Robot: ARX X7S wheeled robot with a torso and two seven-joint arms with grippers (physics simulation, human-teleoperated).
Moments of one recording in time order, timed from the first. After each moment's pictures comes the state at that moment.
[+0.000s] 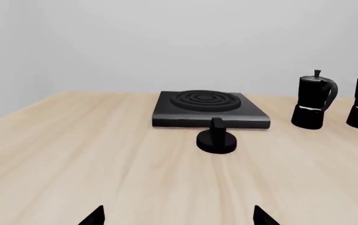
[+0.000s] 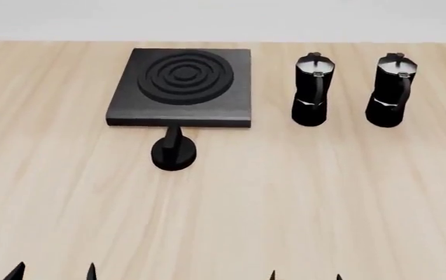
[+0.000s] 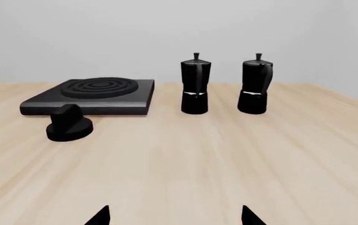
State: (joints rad) left arm 0.00 -0.17 0.19 0.00 -0.18 0.07 -0.19; right arm 0.04 0.16 -0.20 0.09 0.15 -0.07 0.22
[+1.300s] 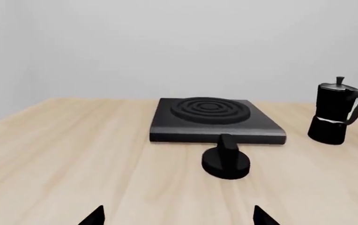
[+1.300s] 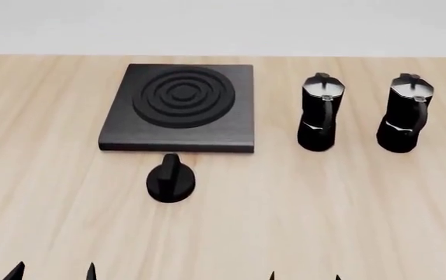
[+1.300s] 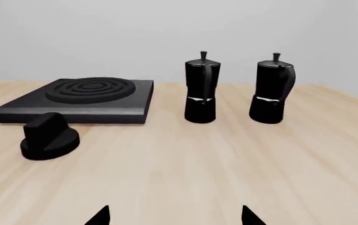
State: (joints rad) left arm 0.00 -0.20 0.23 0.00 -0.21 0.08 -0.22; right arm 0.06 0.18 -0.24 0.11 0.17 -0.07 0.26
